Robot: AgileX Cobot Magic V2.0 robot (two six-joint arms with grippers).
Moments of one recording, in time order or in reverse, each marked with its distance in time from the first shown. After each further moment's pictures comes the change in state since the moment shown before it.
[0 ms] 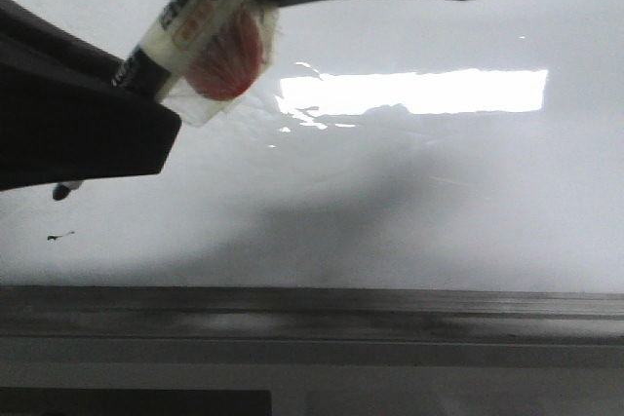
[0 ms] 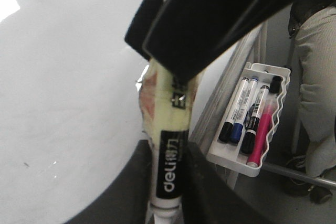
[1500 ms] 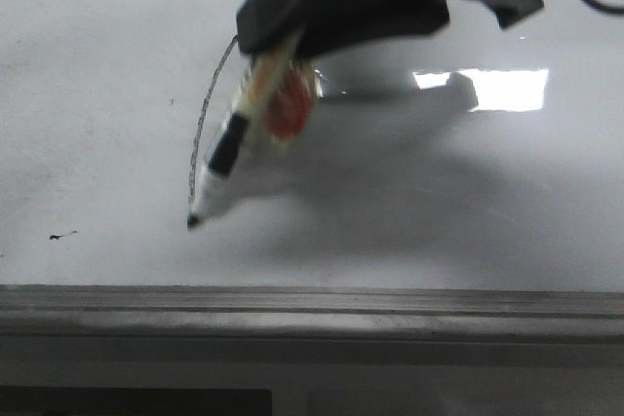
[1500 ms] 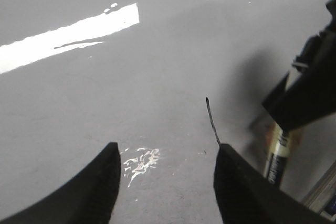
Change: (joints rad) left arm 0.352 -0.285 0.000 -0.131 0.103 0.001; right arm -0.218 0.169 -0.129 0.027 0.212 0.004
